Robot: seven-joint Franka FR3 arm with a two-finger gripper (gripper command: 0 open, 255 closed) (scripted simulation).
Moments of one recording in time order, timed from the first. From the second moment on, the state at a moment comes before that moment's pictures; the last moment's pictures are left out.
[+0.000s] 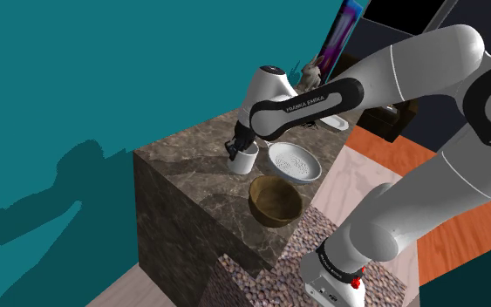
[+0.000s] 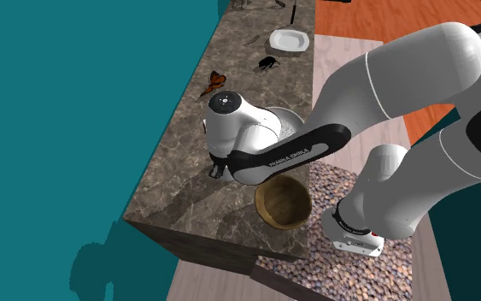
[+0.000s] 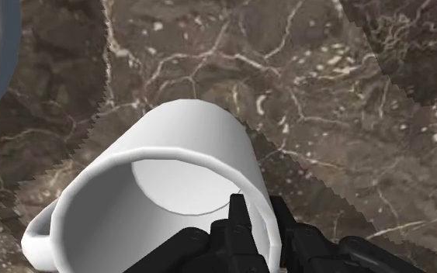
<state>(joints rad) 0.04 -0.20 0.08 -2.56 -0.03 2.48 0.13</state>
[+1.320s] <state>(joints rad) 0.04 -0.30 0.08 -2.48 -0.01 2.29 0.12</state>
